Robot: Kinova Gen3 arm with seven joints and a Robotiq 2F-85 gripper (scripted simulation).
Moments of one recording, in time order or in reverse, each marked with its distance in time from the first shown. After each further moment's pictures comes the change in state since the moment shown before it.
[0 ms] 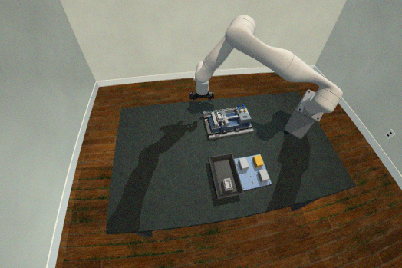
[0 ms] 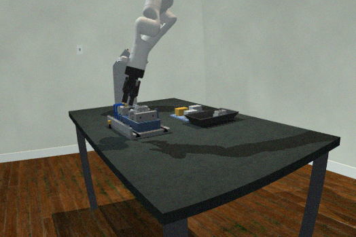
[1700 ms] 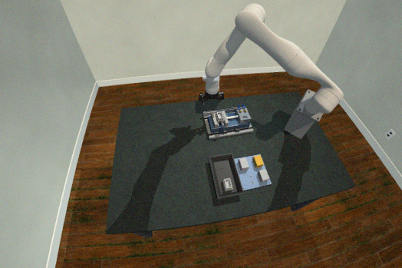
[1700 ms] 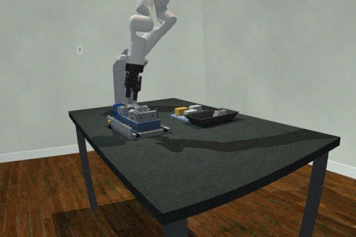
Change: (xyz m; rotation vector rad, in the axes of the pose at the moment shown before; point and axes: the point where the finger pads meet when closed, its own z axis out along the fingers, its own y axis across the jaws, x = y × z) arm -0.028 0.057 -0.018 -0.013 -0.136 -0.044
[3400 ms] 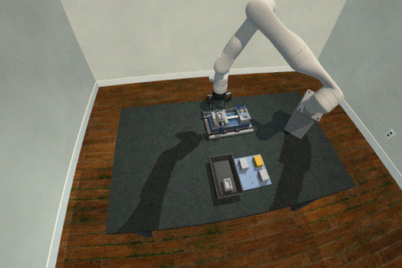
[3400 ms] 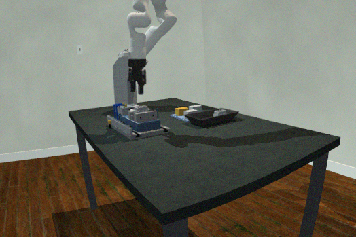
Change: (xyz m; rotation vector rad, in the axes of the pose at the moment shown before) arm -0.035 0.035 -0.022 0.024 -0.110 -0.057
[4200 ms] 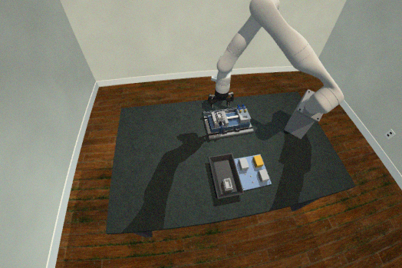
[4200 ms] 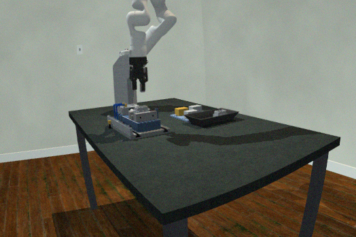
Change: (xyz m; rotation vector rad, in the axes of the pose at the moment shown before) arm -0.012 0.009 -0.008 0.014 -0.031 -0.019
